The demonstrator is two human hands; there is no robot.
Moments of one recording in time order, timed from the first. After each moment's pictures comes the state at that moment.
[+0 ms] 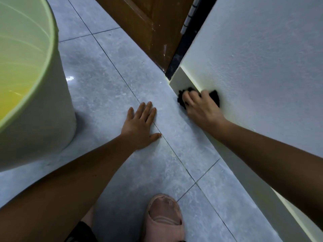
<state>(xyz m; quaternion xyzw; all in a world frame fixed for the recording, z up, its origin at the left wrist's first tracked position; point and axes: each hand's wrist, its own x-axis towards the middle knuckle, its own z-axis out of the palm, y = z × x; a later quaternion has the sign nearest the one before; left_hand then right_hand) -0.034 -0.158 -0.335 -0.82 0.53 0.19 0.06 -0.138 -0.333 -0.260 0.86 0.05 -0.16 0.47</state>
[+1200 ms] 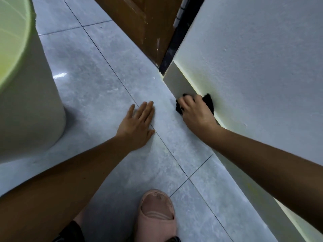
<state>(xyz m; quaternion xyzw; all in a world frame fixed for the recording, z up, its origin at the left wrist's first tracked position) -0.052 -0.158 -0.333 -0.81 0.57 0.12 0.05 -0.155 -0.318 -0.262 0.85 0.00 -0.26 0.47</state>
